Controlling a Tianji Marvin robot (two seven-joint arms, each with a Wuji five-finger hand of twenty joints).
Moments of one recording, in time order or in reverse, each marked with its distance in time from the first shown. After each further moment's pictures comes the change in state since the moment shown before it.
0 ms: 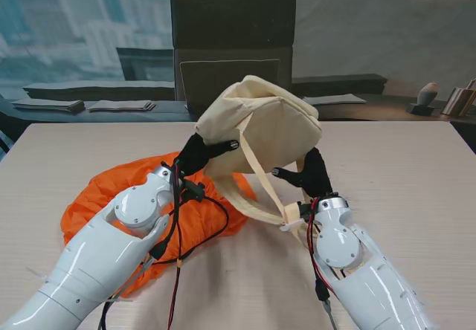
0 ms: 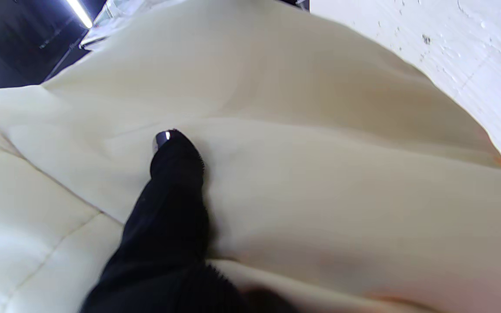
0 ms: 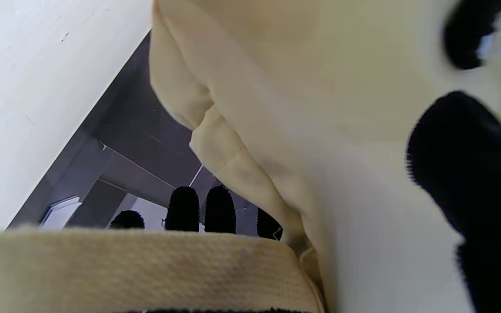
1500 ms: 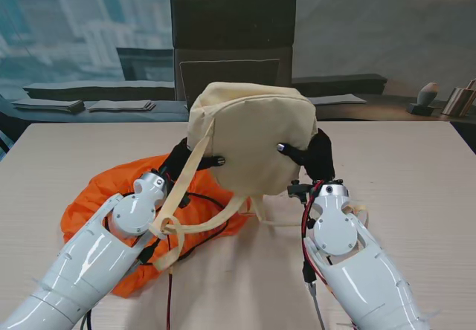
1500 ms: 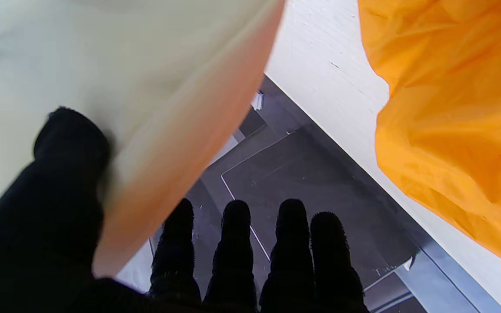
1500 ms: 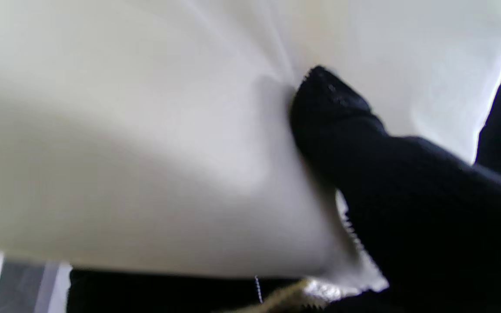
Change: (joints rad) left arm 0.020 0.018 -0.038 0.060 0.451 0.060 0.156; right arm 0.029 -0.057 0.028 -0.038 0.183 -0.113 -0.069; left_hand -0.609 -0.299 0.464 -0.001 -0.220 0.022 -0.409 -0.502 -0.538 -0.027 -0.231 -0.516 -0.387 -0.025 -0.301 -0.237 -0.226 -0.026 -0.105 -0.040; right_hand 0.446 -0.059 -0.002 -0.102 0.754 -0.115 0.234 0.422 0.901 0.089 0.141 0.246 0.740 0.188 0.596 0.254 0.652 0.195 0.395 0.197
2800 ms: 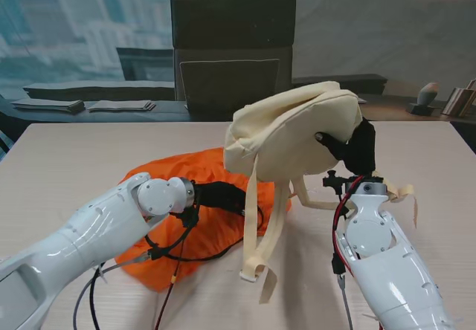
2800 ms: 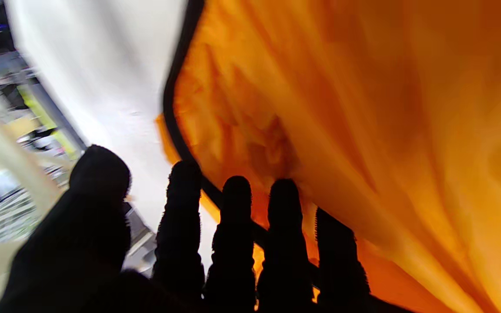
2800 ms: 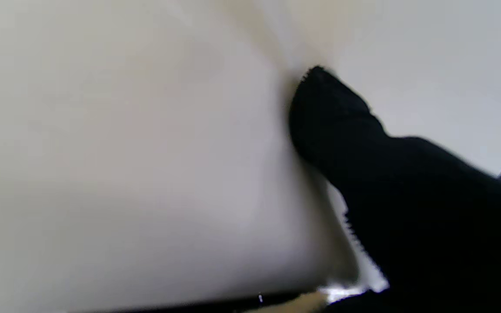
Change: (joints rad) left arm -0.407 0.000 0.565 0.383 -0.164 -0.067 -0.471; right arm -0.031 0.022 0.181 0.006 -0.139 -0.251 -0.023; left_hand 0.102 0.279 -0.166 0.024 0.342 0.039 0.020 -0.028 0.238 0.000 -0.007 -0.009 0.175 -0.052 0.004 0.028 0.062 0.068 0.114 0.049; right_hand 0.000 -0.006 0.011 0.000 0.011 -0.009 -0.015 0.051 -0.001 0.000 0.011 0.017 0.000 0.000 0.012 0.011 -0.015 -0.014 0.000 0.005
